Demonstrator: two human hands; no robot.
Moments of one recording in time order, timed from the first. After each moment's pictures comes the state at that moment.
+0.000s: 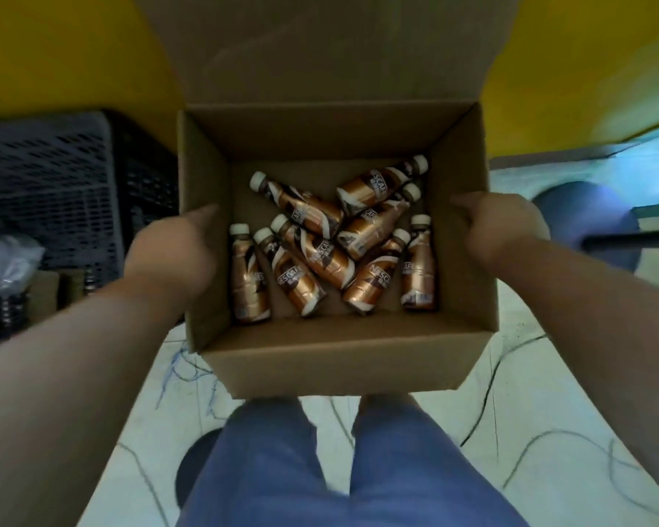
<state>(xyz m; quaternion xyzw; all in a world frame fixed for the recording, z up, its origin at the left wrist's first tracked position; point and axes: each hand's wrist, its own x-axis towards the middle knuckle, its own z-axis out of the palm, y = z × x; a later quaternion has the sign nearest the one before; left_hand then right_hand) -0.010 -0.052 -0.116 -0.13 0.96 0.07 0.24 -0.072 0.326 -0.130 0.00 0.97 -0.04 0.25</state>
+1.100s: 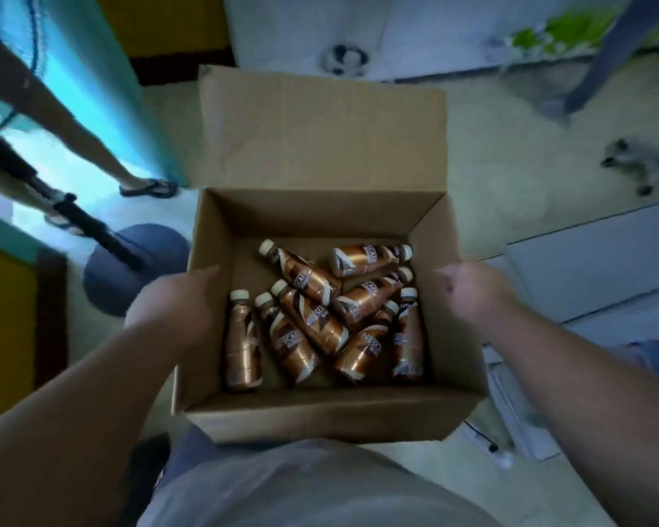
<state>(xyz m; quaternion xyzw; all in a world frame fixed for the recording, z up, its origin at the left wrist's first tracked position) 0.288 0.467 0.101 0.69 0.70 -0.06 0.17 0.679 0.434 0.112 0.79 0.58 -0.16 0.12</state>
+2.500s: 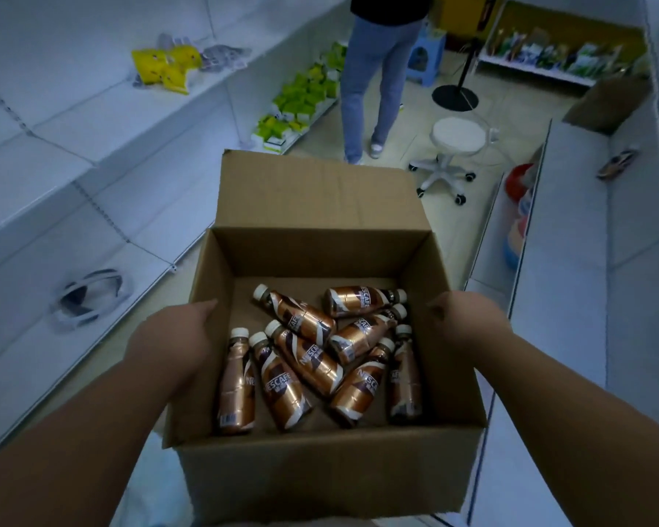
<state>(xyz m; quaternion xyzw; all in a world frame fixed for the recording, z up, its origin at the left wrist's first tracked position) 1.017 1.246 0.127 0.92 0.38 -0.10 0.07 1.283 0.940 0.122 0.95 0.28 -0.18 0.01</state>
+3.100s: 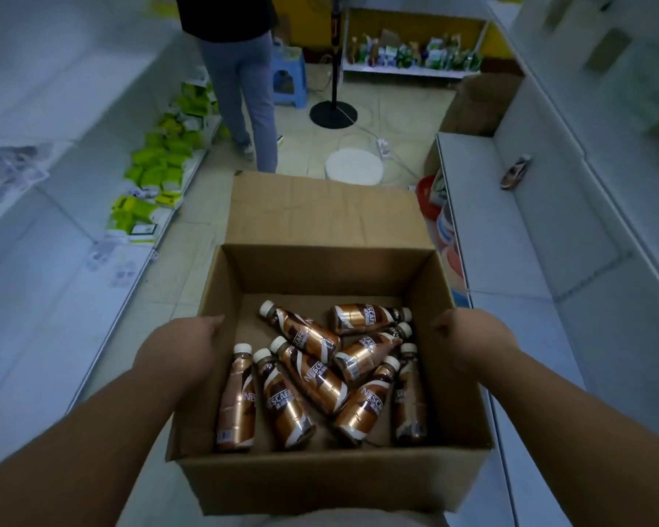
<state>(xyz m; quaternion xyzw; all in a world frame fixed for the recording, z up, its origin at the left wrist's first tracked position) 1.526 1.385 0.106 0.97 0.18 -0.16 0.04 1.643 1.000 0.106 0.97 0.07 -0.22 0.02</state>
